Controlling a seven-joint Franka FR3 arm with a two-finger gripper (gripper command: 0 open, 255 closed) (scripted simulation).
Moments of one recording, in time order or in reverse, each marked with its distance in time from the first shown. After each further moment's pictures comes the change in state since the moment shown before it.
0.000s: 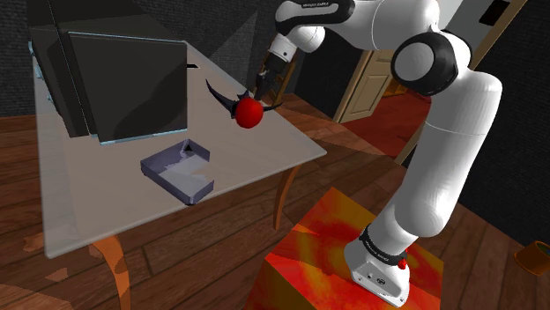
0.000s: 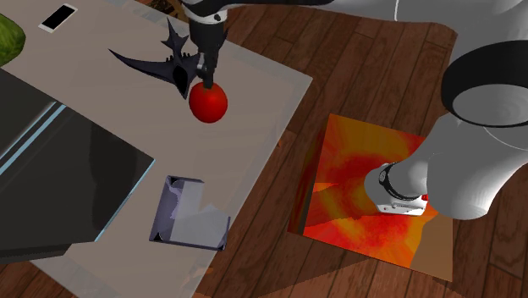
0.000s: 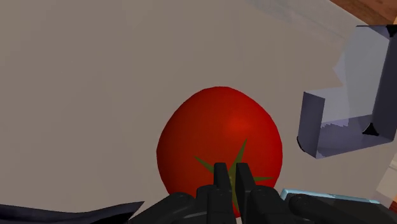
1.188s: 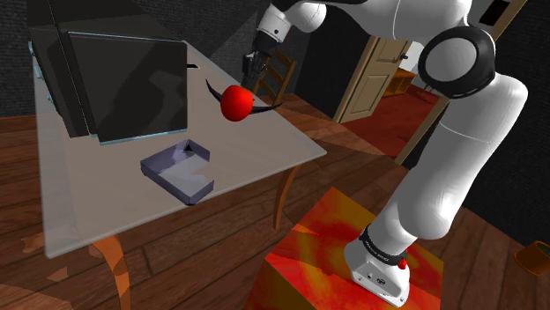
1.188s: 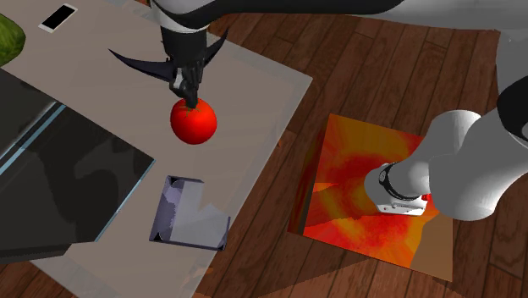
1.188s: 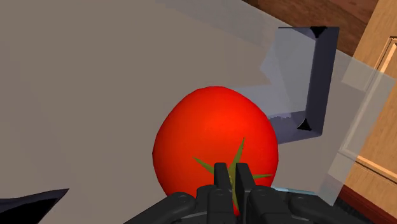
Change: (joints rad) arm 0.110 -0.130 0.060 -0.009 -0.043 -0.042 0.209
